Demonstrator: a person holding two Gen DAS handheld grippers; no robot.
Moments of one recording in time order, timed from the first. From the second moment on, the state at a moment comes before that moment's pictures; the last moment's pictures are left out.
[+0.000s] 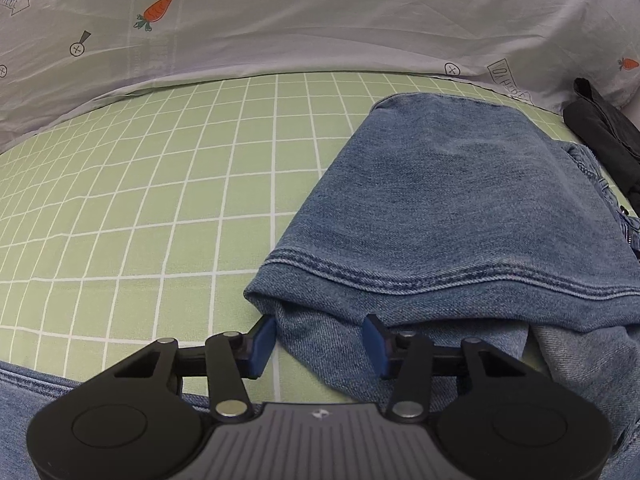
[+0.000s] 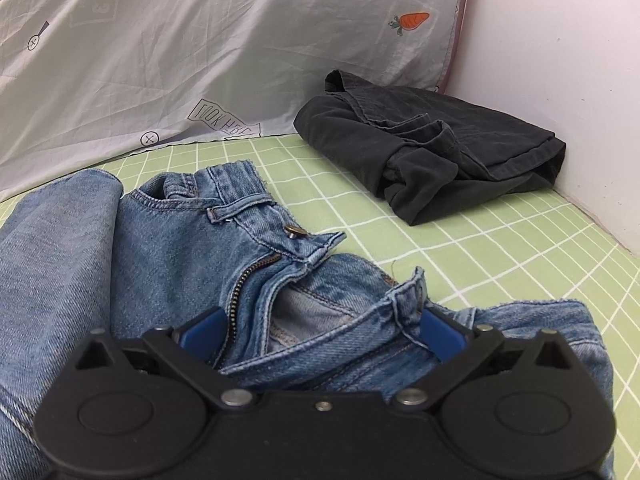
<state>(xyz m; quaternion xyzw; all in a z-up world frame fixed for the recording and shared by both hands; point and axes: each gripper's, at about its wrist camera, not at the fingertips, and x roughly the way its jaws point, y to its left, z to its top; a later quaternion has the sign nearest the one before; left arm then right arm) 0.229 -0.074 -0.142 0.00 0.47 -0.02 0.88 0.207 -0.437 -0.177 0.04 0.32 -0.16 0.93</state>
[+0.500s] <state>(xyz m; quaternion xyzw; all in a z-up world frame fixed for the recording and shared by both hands) 0.243 -0.068 -0.106 0.17 0.36 0.09 0.91 0.207 -0.437 -0.178 0.04 0.32 -0.16 0.93</state>
